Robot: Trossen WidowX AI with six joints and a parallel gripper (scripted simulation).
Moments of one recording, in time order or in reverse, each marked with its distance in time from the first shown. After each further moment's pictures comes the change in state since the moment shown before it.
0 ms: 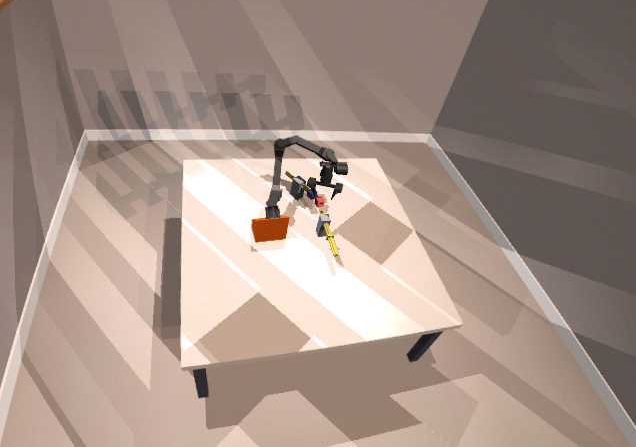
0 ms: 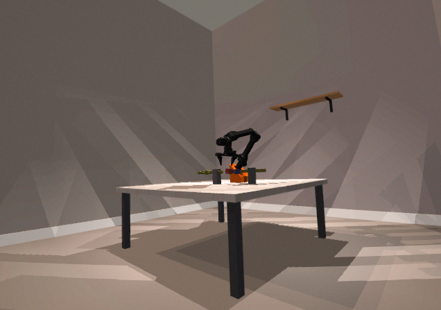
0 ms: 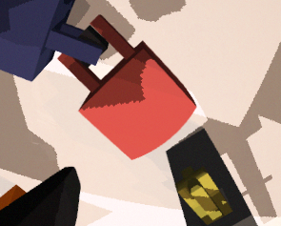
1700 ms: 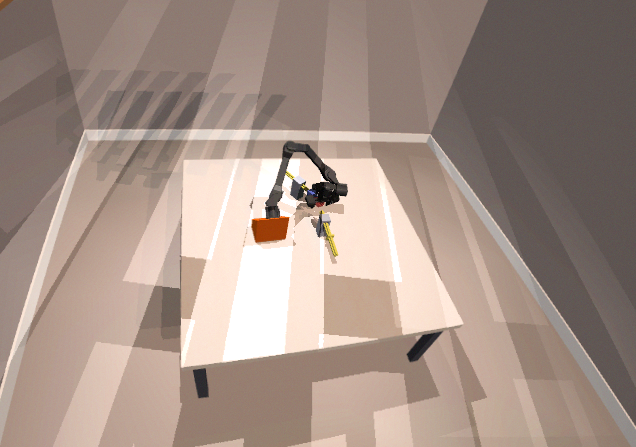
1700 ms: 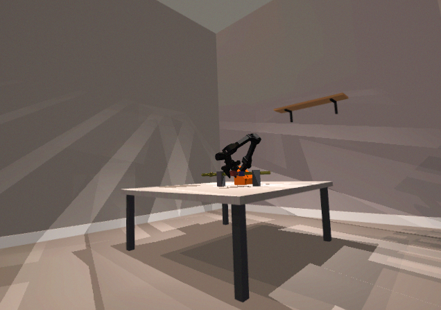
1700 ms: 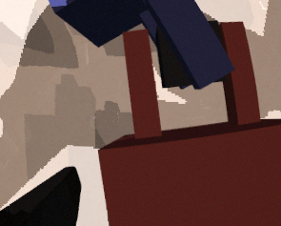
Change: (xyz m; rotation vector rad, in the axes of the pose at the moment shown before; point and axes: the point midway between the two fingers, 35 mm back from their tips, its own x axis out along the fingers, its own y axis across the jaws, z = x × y) arm 0.080 0.012 0.010 -0.610 -0.405 0.101
